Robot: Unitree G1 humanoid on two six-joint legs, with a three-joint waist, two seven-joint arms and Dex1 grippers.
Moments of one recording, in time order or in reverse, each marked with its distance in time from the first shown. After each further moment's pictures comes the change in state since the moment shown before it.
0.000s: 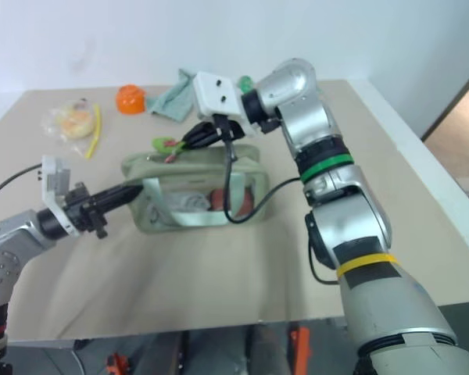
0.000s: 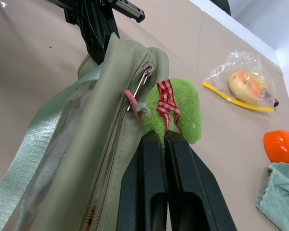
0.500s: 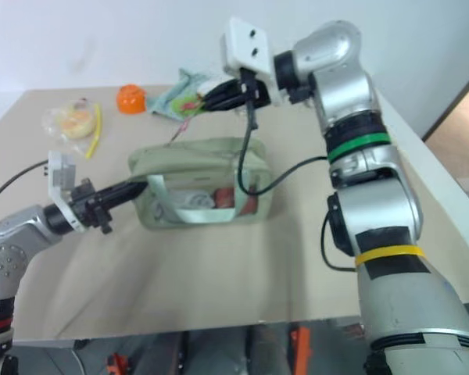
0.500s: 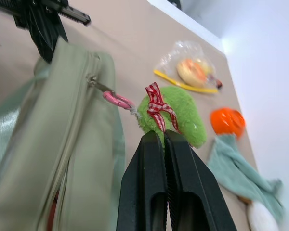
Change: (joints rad) left arm -0.053 -0.009 -0.033 0.055 0.008 -0.012 -0.017; right arm -0.089 -0.163 -0.058 0.048 0.018 0.021 -0.032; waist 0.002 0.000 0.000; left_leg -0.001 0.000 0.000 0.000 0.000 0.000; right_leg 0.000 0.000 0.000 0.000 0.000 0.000
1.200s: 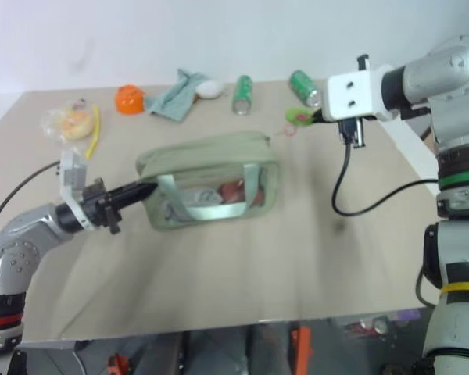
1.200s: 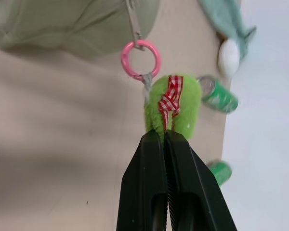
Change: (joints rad) left arm -0.028 -0.029 -0.051 0.020 0.002 -0.015 -0.024; right arm 0.295 -0.470 0.045 -0.280 -0.234 -0.207 -0.085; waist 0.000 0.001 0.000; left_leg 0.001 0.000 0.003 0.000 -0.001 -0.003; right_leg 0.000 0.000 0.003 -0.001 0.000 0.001
